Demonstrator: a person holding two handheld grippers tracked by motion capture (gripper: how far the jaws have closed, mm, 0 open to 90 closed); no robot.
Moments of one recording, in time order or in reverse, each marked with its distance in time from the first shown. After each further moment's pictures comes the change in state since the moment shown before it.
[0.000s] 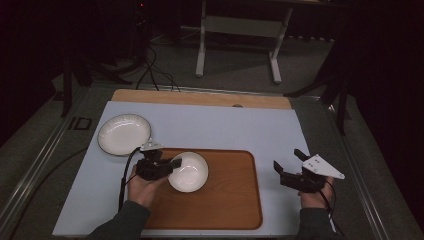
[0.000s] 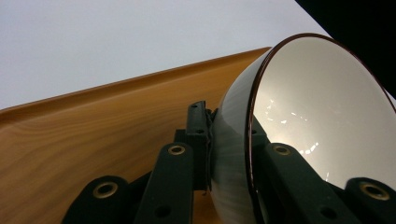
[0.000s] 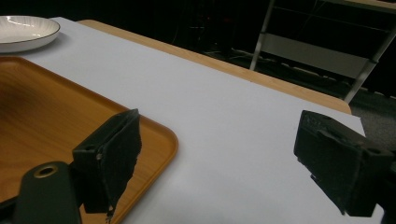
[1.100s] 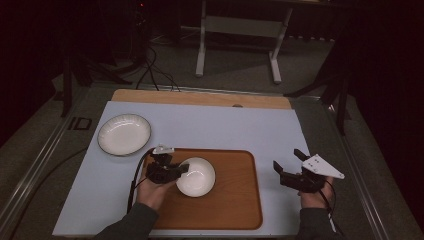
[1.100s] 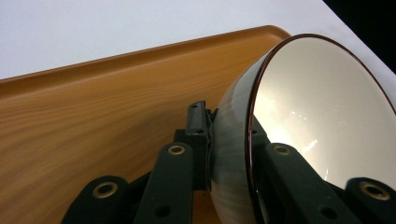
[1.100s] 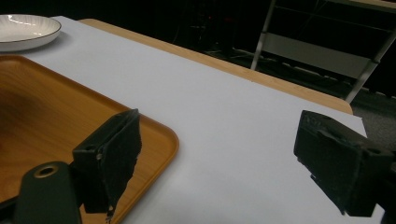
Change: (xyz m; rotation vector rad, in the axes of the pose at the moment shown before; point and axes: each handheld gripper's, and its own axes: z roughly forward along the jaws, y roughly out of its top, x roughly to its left) left arm -0.011 -0.008 0.024 0.056 0.002 0.003; right arm 0.000 0.000 0.001 0.002 0.005 -0.002
